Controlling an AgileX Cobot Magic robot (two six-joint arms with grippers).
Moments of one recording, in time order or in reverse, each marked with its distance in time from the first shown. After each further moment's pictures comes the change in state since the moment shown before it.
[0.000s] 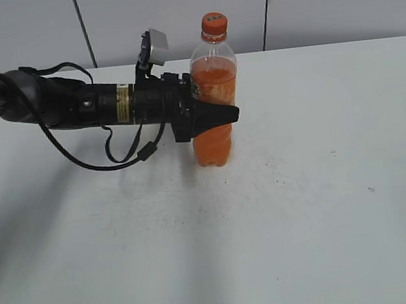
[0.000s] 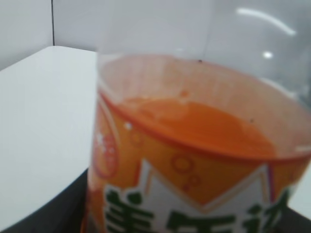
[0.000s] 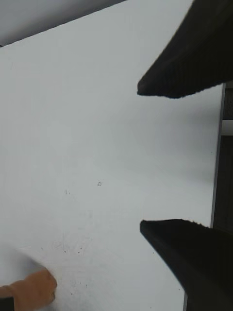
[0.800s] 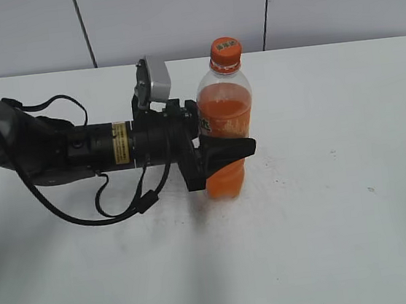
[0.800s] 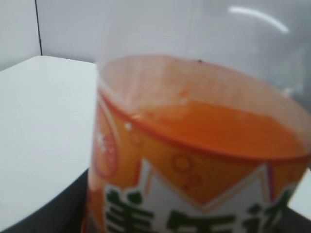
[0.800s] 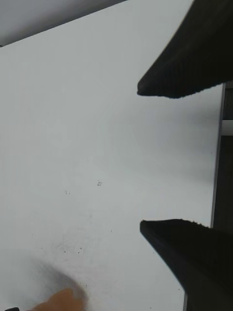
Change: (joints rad) left arm -0.106 -0.257 0.523 -0.264 0.020 0.346; right arm 0.000 0.000 0.000 0.000 0.000 0.000
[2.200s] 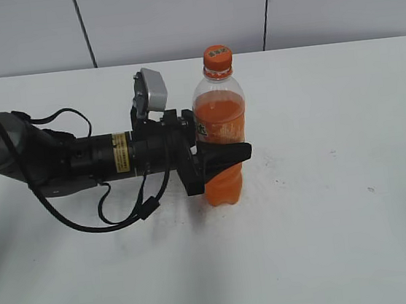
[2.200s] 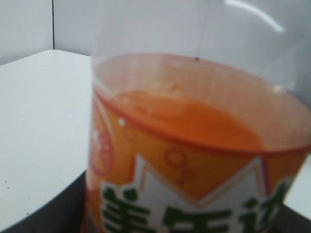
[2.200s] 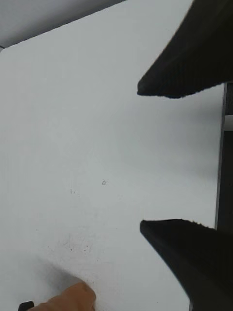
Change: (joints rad) left arm 0.012 0.067 0.001 -0.061 -0.039 0.036; right arm 0.000 0.001 -0.012 0.000 -0.001 0.019
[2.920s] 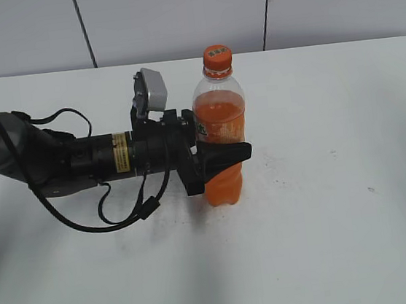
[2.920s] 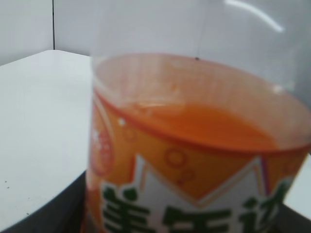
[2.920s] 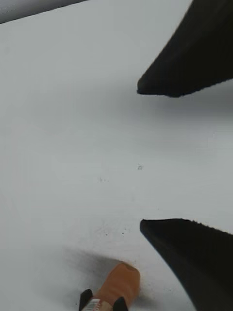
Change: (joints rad) left arm 0.000 0.000 0.000 -0.001 -0.001 0.000; right arm 0.000 0.780 -0.481 0.050 -0.077 0.072
